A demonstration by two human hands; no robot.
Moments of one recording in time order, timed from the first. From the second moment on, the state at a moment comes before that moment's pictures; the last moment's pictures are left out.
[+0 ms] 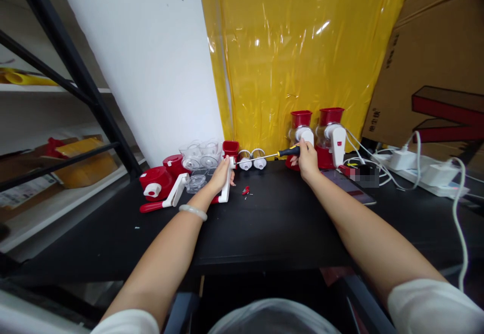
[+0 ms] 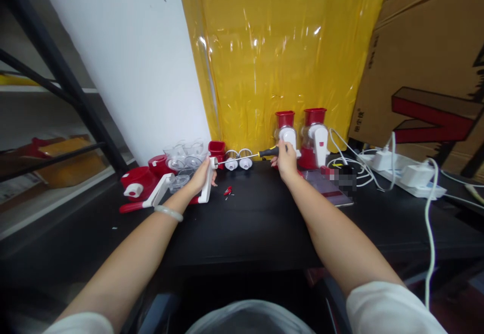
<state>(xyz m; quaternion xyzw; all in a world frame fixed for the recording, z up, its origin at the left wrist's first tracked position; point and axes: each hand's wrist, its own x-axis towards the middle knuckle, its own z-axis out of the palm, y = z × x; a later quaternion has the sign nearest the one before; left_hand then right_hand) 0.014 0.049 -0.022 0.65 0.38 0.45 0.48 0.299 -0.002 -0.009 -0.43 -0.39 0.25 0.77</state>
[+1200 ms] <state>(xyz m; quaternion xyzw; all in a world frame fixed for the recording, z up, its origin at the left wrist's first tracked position) 0.011 0.038 -0.008 0.61 0.29 0.42 0.60 0.289 -0.018 0.005 -0.40 -0.42 0.20 0.79</state>
